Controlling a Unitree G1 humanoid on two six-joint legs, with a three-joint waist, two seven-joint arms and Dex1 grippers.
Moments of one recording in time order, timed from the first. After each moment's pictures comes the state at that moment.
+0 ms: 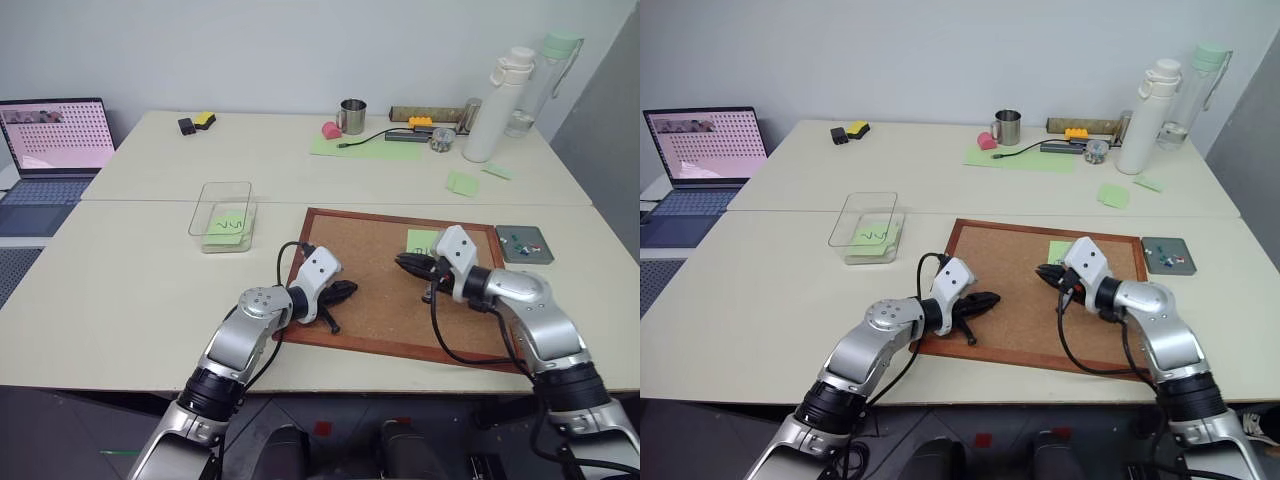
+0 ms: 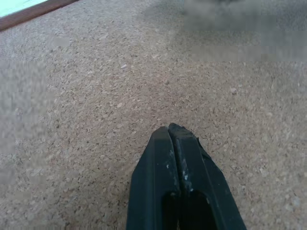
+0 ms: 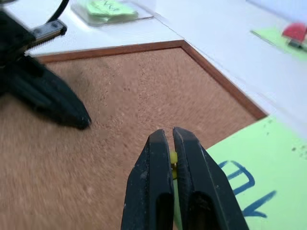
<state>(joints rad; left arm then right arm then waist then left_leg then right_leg) -0.40 0.29 -0.24 0.00 -0.16 0.56 -0.68 -0.38 -0.56 0.13 -0.03 0.13 0.22 0.83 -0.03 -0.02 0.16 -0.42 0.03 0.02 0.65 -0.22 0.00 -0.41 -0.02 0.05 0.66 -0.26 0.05</state>
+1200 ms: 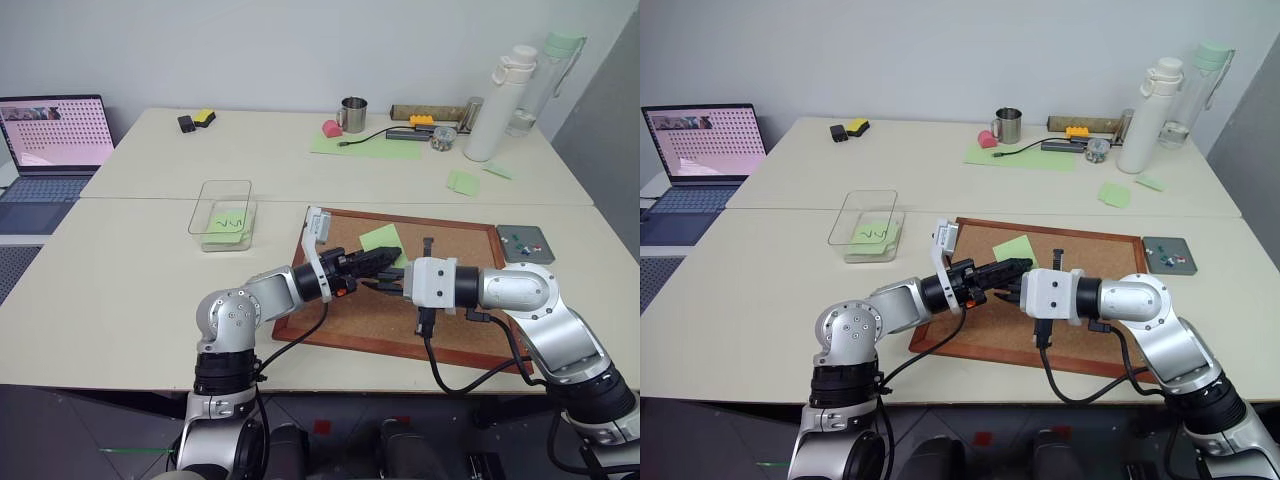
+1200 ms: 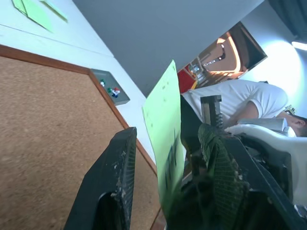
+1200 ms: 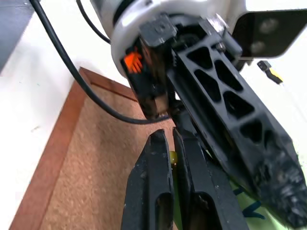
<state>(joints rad) -0.52 0.06 0.14 -0.10 -0.86 1.12 -0.54 -0.41 -0.65 0.26 -0.38 0.06 0.14 0.98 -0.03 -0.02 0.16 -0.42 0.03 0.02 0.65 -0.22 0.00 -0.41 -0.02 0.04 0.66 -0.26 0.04</state>
